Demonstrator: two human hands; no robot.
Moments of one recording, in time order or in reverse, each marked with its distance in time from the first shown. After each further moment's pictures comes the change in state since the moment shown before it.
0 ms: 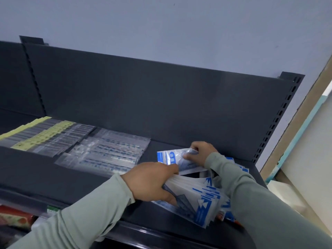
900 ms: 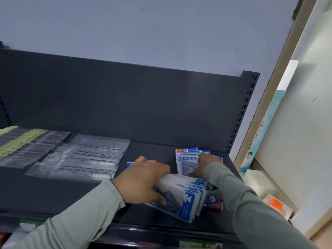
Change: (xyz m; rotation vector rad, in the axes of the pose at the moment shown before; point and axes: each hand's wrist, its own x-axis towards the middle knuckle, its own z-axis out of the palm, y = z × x) left_hand 0.007 0.023 0.007 0.086 0.102 0.106; right_hand -0.071 0.026 -0.022 -0.251 -0.197 0.427
